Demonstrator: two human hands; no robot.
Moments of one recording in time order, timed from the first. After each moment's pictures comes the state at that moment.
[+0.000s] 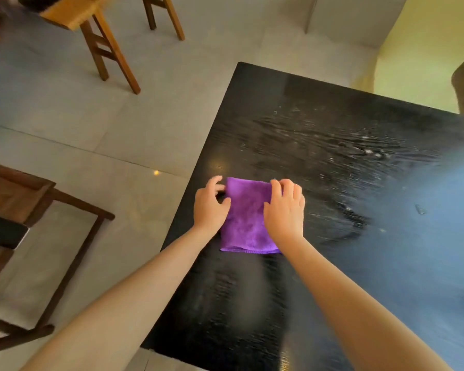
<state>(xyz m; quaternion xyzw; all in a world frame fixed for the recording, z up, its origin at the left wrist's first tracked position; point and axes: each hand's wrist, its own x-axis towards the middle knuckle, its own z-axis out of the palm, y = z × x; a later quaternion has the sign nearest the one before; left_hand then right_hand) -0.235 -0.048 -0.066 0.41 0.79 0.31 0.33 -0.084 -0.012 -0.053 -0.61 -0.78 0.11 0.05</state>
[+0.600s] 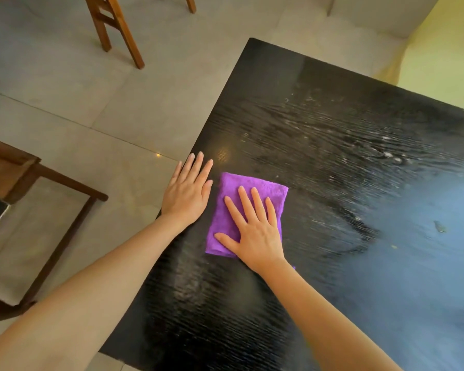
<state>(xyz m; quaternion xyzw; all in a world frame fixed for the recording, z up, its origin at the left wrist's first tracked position) -0.284 -0.032 -0.123 0.64 0.77 0.02 0.07 -0.087 -0.034 -0.114 -0.43 -0.90 0.11 -0.01</state>
